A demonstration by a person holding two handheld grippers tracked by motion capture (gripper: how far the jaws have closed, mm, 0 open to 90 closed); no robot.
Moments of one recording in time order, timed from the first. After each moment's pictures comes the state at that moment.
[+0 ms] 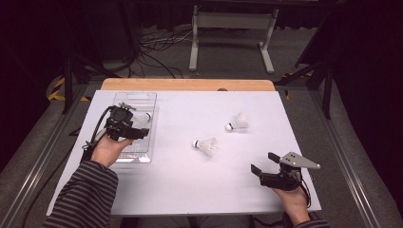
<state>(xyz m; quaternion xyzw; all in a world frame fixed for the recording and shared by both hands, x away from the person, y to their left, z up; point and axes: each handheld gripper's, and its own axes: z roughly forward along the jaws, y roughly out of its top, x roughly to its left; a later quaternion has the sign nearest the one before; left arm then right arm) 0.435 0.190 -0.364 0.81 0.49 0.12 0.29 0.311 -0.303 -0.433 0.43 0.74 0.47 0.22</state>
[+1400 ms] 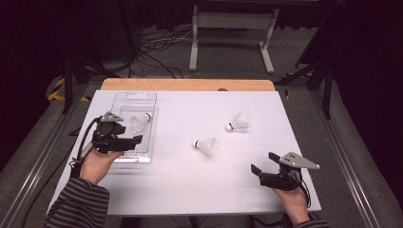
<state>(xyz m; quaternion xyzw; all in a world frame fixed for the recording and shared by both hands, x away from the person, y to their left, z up) 0.389 0.213 -0.365 0.80 0.47 0.15 0.36 0.310 -0.302 -0.433 0.44 0.74 0.46 0.23</state>
